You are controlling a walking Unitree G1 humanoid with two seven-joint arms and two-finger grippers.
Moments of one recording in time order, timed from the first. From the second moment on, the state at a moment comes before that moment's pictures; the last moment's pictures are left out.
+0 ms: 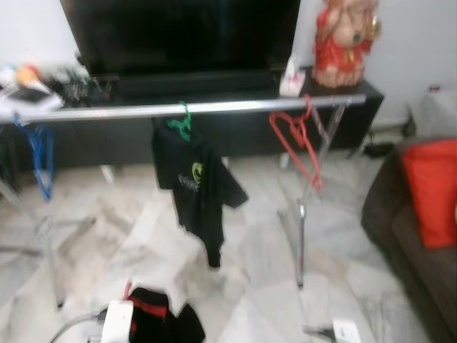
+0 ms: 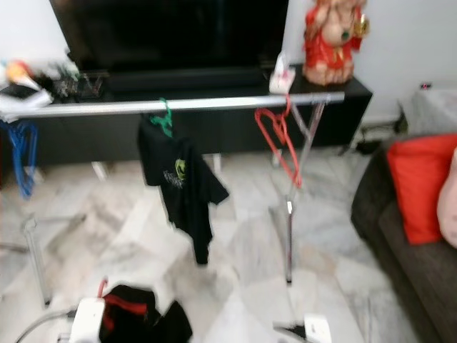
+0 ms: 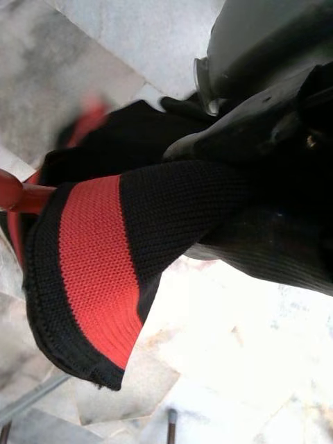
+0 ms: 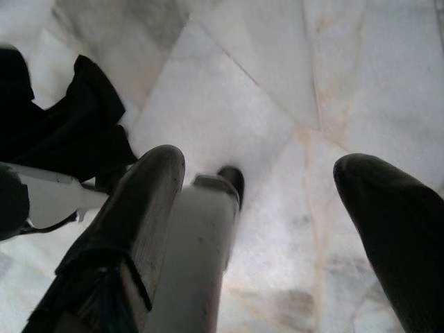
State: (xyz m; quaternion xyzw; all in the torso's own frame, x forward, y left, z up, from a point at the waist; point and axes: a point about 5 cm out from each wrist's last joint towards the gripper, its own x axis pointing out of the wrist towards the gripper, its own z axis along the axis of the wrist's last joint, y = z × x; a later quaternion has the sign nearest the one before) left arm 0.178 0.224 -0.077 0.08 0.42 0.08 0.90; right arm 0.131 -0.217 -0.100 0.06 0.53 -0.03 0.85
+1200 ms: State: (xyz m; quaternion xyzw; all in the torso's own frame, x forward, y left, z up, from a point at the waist) left arm 0.194 0.230 -0.068 0.07 0.39 0.09 0.91; right arm 0.134 -0.209 -0.101 0.07 0.52 -0.02 0.85
